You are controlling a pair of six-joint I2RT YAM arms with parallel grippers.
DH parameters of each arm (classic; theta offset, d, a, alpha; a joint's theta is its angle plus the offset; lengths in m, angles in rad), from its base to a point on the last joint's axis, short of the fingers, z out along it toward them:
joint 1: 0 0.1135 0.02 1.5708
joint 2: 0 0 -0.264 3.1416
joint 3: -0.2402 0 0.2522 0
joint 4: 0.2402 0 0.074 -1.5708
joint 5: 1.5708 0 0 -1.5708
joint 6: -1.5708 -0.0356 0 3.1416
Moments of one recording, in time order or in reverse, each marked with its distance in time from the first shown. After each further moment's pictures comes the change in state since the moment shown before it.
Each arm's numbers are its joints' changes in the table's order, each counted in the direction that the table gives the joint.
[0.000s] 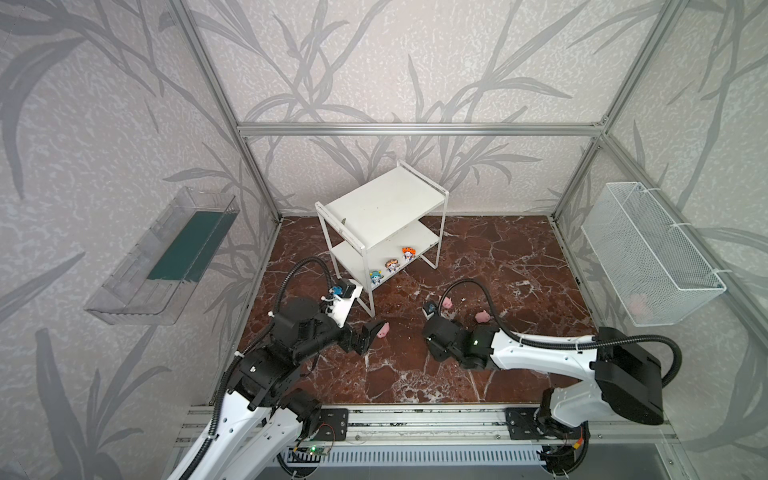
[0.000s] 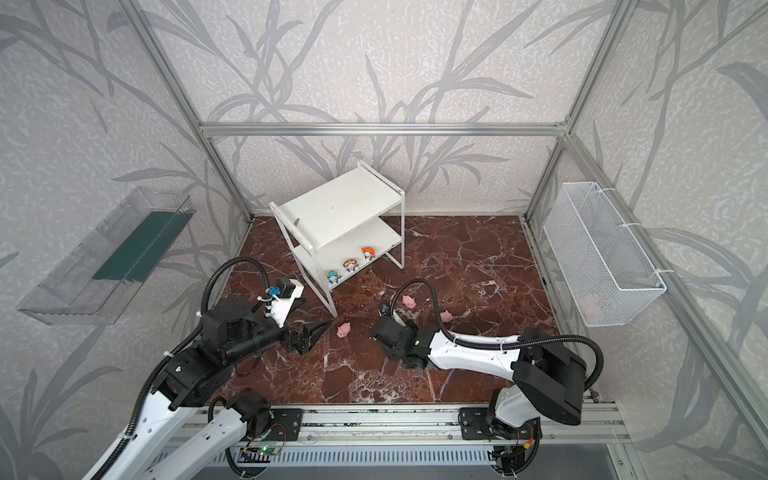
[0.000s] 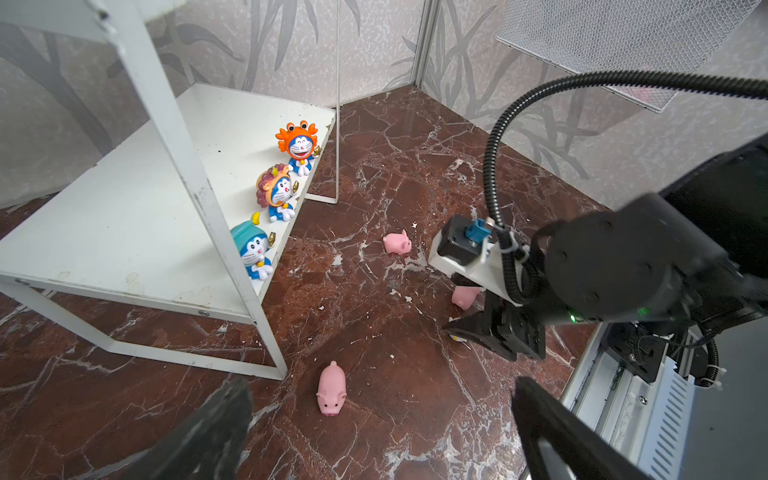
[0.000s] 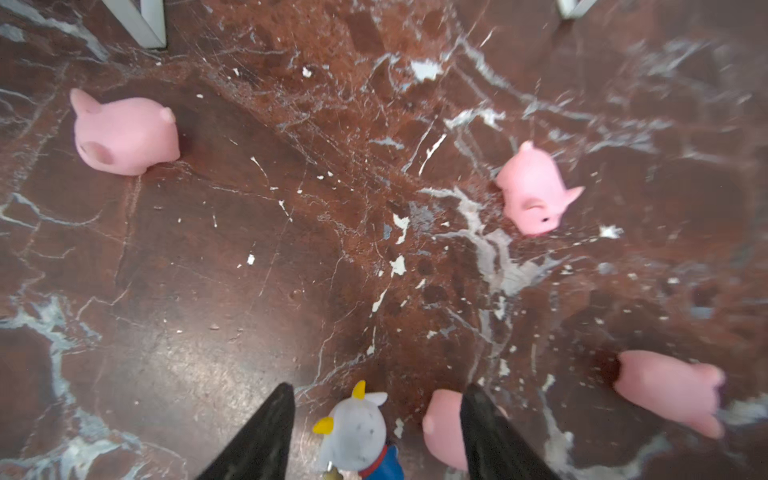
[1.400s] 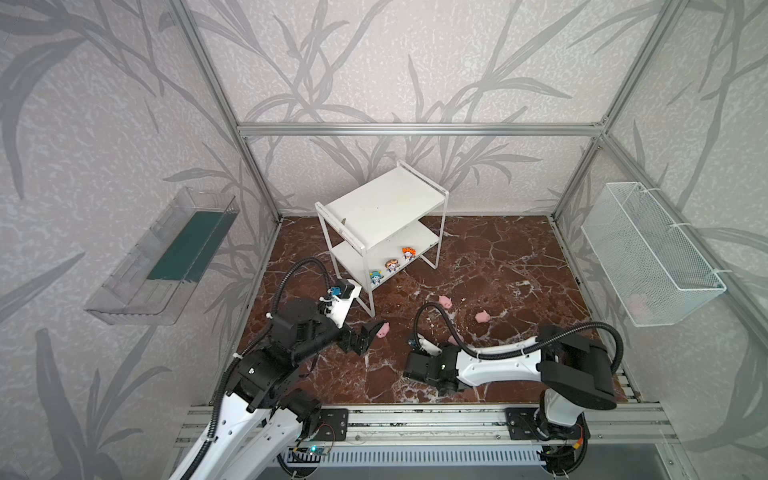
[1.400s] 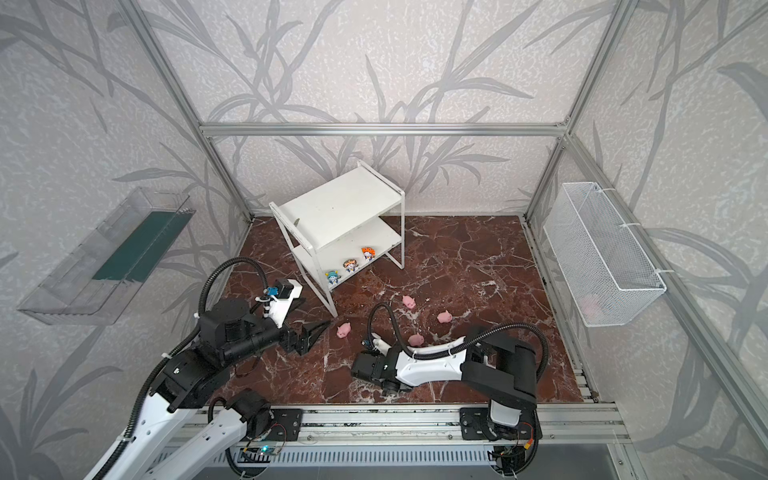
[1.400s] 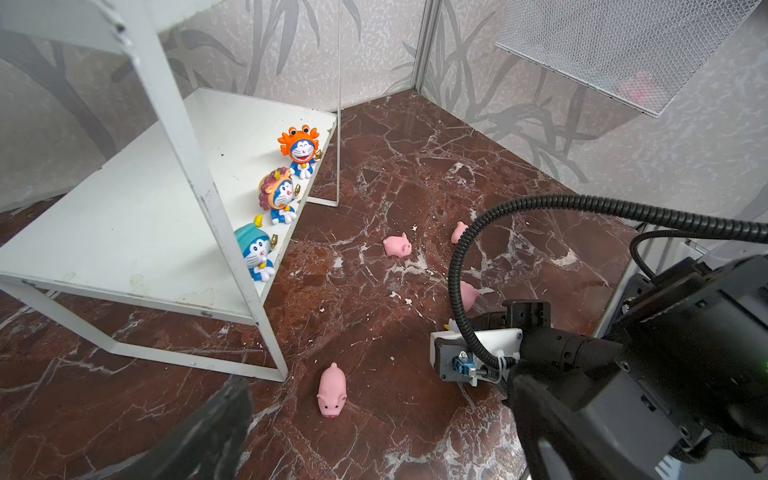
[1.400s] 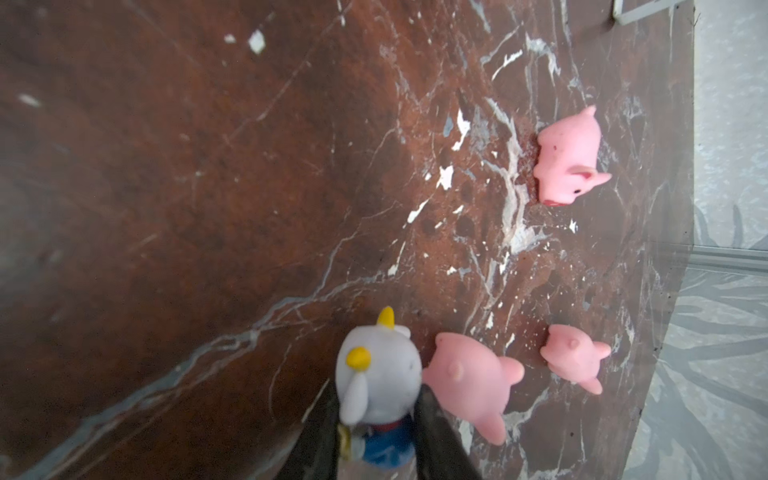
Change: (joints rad) left arm 0.006 0.010 0.000 0.000 0.005 0.001; right arm 0.253 -0.261 -0.097 0.247 0.359 0.095
